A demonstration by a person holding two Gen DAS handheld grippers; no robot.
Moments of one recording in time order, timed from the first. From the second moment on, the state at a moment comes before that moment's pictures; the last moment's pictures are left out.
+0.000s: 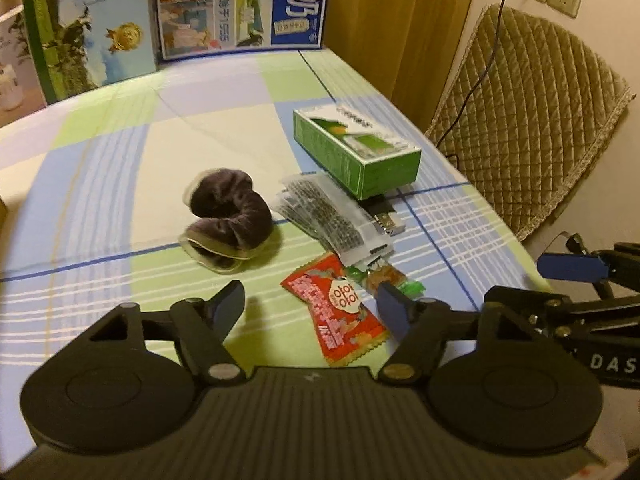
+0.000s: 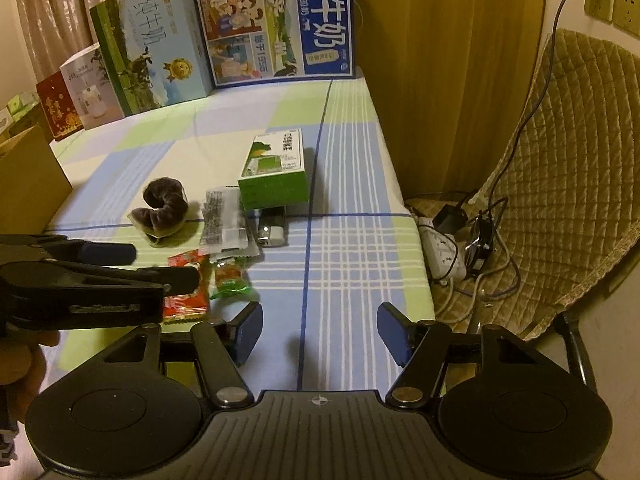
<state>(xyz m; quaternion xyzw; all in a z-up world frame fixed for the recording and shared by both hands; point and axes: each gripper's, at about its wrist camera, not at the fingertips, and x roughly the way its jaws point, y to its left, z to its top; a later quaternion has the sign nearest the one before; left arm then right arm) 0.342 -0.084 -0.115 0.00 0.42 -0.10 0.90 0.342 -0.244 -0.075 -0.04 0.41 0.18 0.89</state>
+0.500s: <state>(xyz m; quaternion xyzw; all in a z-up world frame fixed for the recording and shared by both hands) 0.325 -0.046 -0.116 0.08 0.42 -0.10 0.90 0.350 -0.209 -0.088 -0.05 0.41 0.24 0.88</state>
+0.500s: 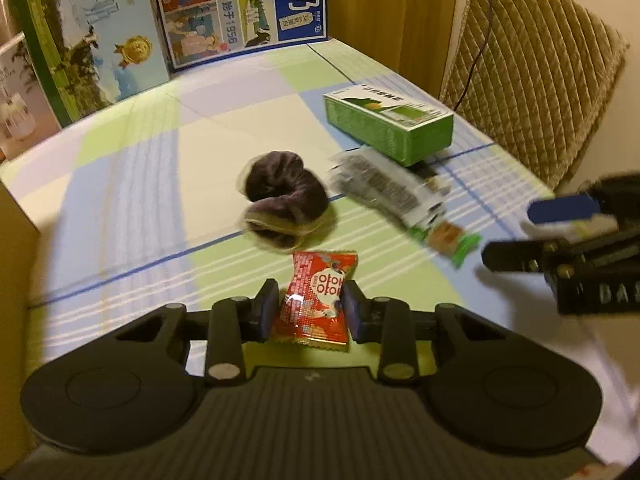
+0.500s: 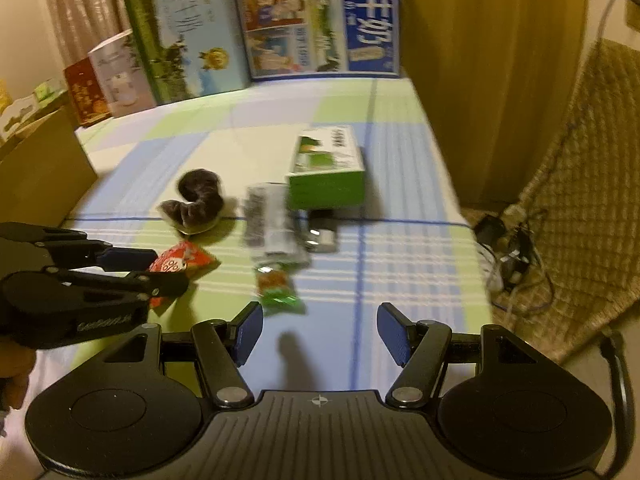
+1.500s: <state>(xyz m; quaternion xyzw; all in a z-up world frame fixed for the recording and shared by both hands) 0.307 -0.024 -0.121 0.08 0.40 -0.12 0.91 0.345 -0.164 -0.109 -0.08 0.41 0.20 0.89</state>
